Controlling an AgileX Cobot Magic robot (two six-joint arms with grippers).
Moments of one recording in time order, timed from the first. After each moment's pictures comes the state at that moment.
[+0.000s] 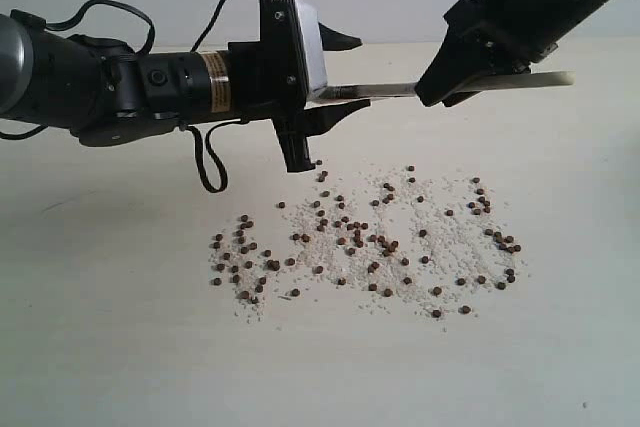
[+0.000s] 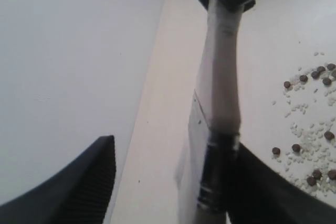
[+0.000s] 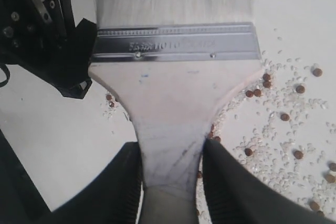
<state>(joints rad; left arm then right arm) -0.54 1.99 -1.10 0.88 -0.71 0.27 0.11 1.82 -1.41 0.71 1.22 -0.69</state>
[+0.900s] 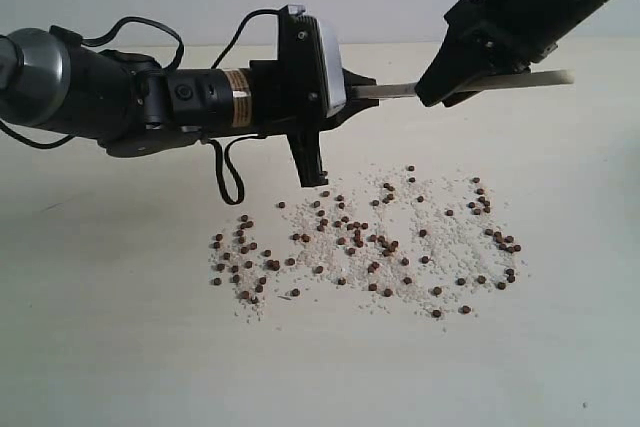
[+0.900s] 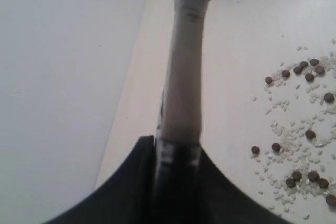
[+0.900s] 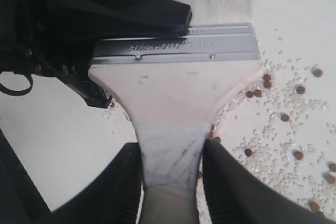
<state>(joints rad) -0.58 2.05 -1.14 0.87 -0.68 0.26 0.11 1.82 -1.41 0.71 1.22 -0.69</state>
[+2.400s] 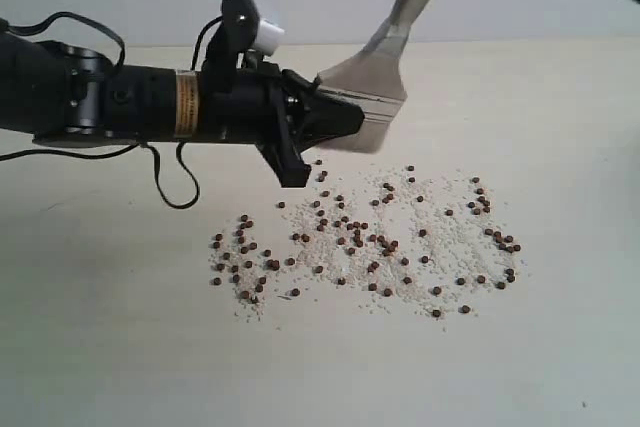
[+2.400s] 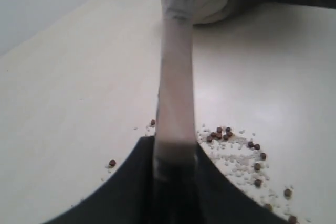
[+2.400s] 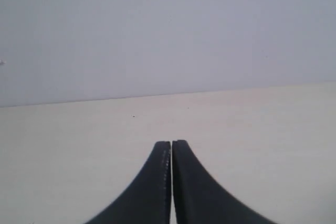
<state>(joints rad) -0.48 1.96 -1.03 1.20 -0.88 -0.74 0.11 1.17 -0.70 0.31 -0.02 -0.16</state>
